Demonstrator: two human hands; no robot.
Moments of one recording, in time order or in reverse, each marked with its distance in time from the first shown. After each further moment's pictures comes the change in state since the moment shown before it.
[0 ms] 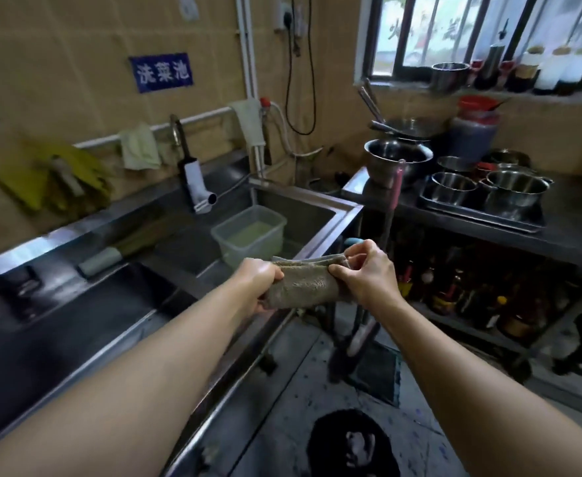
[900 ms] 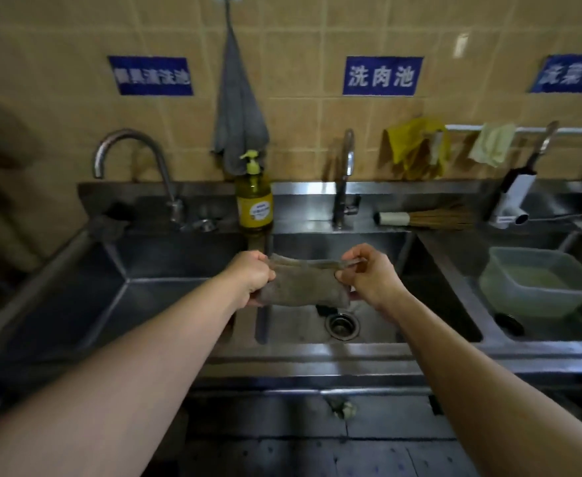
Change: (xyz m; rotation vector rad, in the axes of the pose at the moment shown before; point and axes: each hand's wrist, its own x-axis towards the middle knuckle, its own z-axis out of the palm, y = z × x) left_hand -0.222 -0.195 -0.285 -0.323 0.833 -0.209; right_hand -0.219 -0.162 0.242 0.134 -1.124 -0.314
